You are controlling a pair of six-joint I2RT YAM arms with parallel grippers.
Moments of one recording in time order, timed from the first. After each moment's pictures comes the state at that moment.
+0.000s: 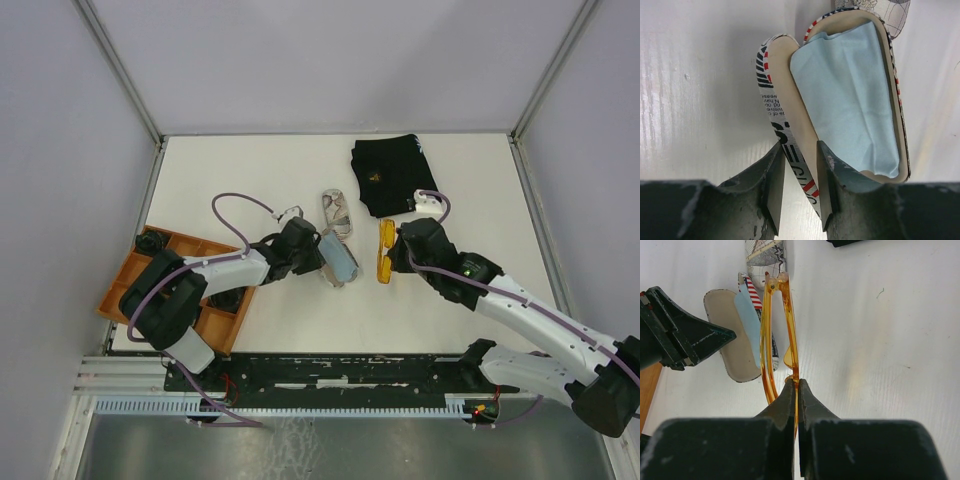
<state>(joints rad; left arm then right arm) -0.72 1.60 0.79 -0.04 -0.15 -0.90 0.76 1.02 0.83 -0.49 0.34 0.63</state>
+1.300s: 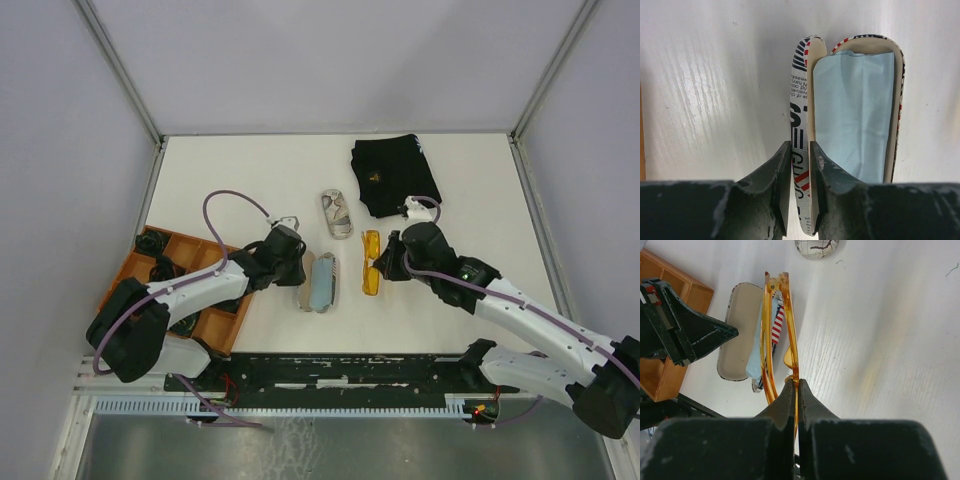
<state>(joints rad) -0.72 1.37 0.72 -0.27 -0.12 -0.64 0.76 1.01 0.78 -0.41 0.14 0.65</state>
